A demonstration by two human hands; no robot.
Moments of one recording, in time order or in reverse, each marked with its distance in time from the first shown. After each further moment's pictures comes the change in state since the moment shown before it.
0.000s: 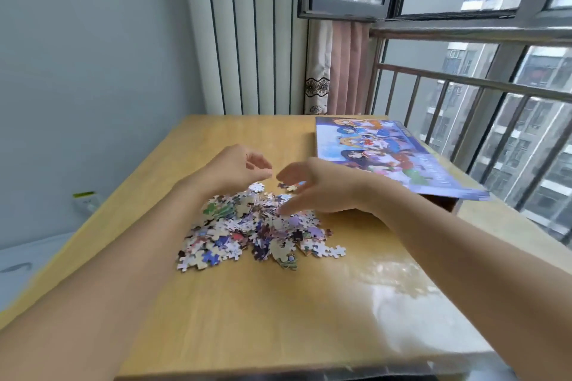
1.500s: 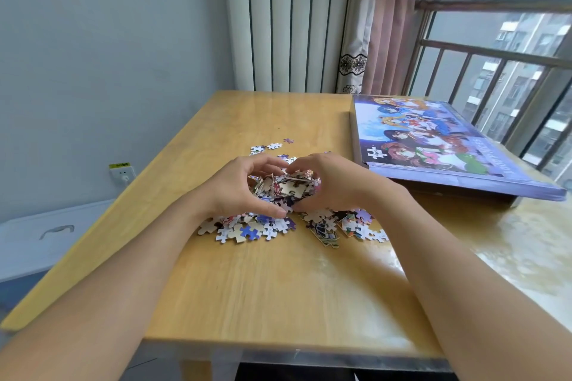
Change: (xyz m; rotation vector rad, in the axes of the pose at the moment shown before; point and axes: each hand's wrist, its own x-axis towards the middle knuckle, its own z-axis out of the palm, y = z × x) left_hand -0.051 -0.075 0.012 -0.227 -0.057 0.138; right_hand 0.057 0.018 0.059 -0.151 0.102 -0.161
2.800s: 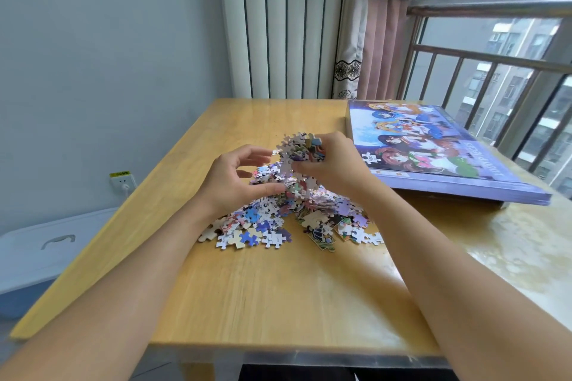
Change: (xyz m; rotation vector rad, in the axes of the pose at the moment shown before) left_hand 0.004 0.008 0.002 -0.101 0.339 0.100; right_hand 0.002 -0.013 -0.015 0.350 0.417 0.127
